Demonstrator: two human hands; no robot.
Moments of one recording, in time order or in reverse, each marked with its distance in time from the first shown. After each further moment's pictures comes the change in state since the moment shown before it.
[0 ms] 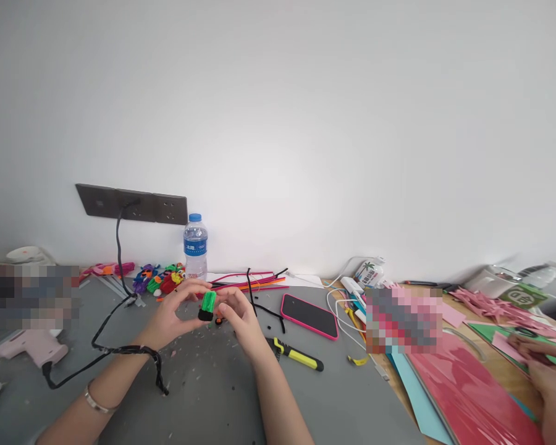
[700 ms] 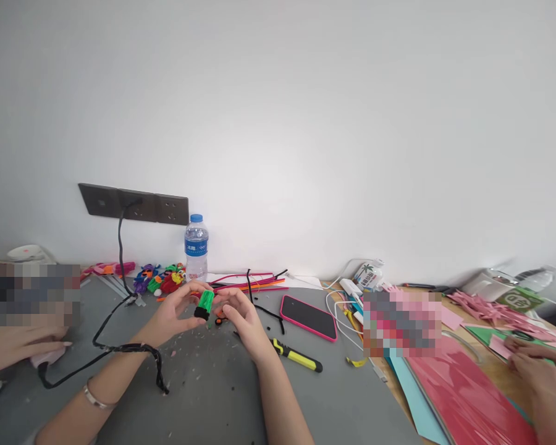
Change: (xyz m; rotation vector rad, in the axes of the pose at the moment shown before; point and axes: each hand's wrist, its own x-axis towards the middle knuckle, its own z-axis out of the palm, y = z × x) left_hand 0.001 -0.003 0.000 -0.322 -0.084 -0.147; right_hand -0.003 -0.006 -0.004 -0.009 -0.064 -0.009
